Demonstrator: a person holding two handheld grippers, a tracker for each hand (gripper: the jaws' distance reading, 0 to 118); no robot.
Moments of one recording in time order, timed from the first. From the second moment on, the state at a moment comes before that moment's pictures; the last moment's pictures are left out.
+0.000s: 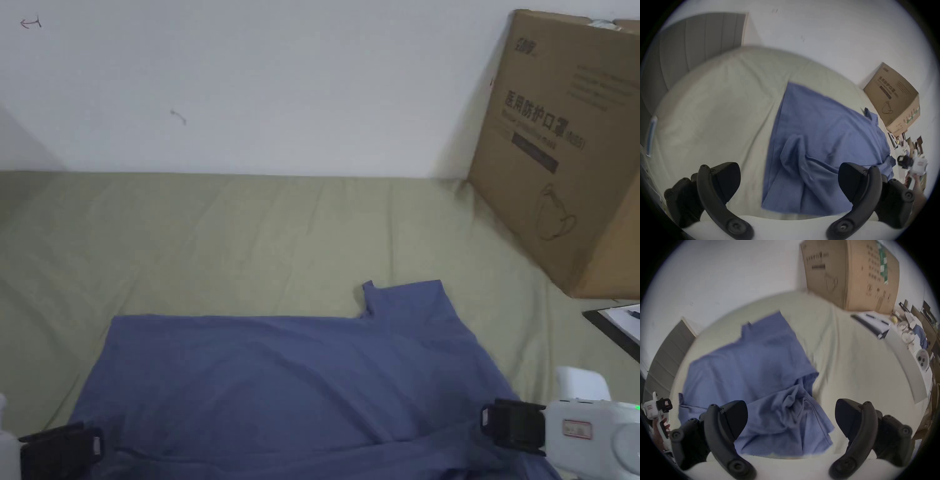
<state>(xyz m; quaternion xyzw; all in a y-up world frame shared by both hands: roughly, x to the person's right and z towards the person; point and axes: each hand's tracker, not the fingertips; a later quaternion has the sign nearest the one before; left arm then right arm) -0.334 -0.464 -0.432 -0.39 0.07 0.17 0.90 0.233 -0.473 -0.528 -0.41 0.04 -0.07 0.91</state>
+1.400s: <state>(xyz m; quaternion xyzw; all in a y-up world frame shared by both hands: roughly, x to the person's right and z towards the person) -0.323 -0.499 -0.445 -0.54 0.03 0.10 0.83 0.202 -0.432 -0.427 -0.34 0.13 -0.10 0.92</state>
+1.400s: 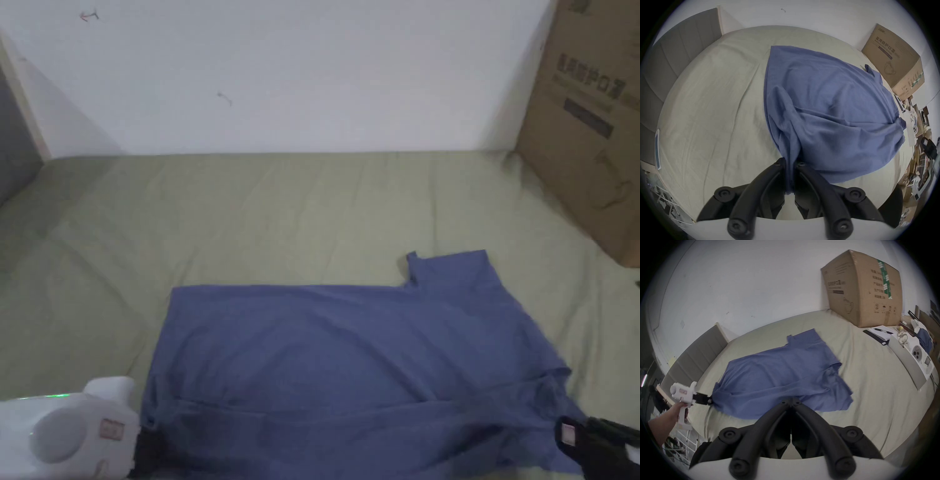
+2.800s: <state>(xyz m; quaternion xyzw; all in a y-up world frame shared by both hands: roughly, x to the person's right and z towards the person) -0.319 -0.471 -0.300 -0.54 0.02 0.19 0.82 0.321 -0.476 -0.386 -0.57 0.05 -0.21 0.80</state>
